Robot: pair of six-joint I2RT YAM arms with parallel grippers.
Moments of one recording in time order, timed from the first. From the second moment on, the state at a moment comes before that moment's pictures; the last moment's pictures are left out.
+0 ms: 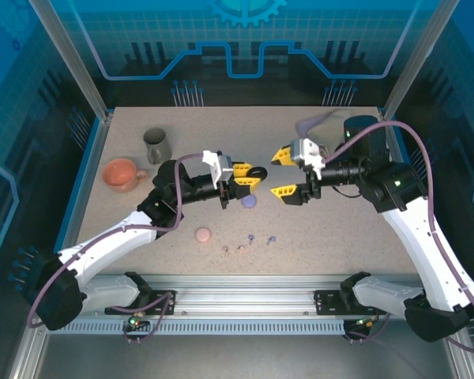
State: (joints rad) left arm -0.64 1.18 0.82 0.47 0.64 -0.04; right arm 0.46 1.12 1.48 -0.88 -0.89 -0.66
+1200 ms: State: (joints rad) left arm -0.67 1.17 0.85 0.31 0.66 0.13; right arm 0.52 1.31 1.56 -1.04 -0.76 -0.84
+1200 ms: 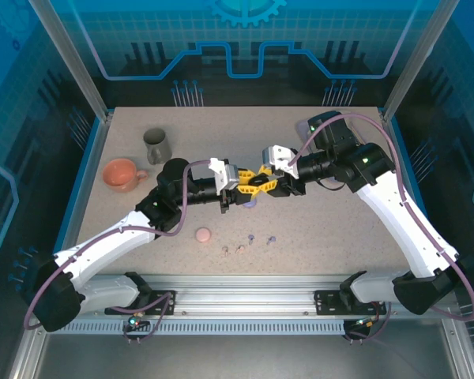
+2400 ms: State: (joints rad) left arm -0.60 0.95 0.72 0.27 0.46 0.15; right arm 0.37 1.52 1.40 -1.04 -0.56 -0.61
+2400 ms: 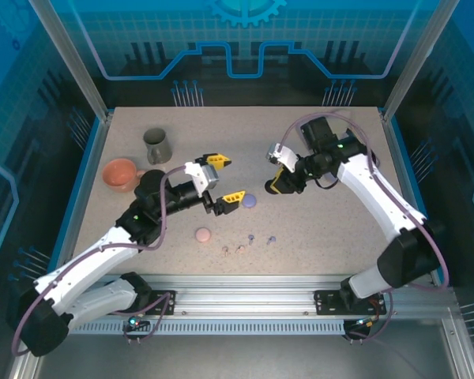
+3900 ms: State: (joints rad) left arm -0.59 0.86 0.66 0.24 0.35 0.11; right arm 0.30 1.98 1.48 -1.06 -0.44 -0.51
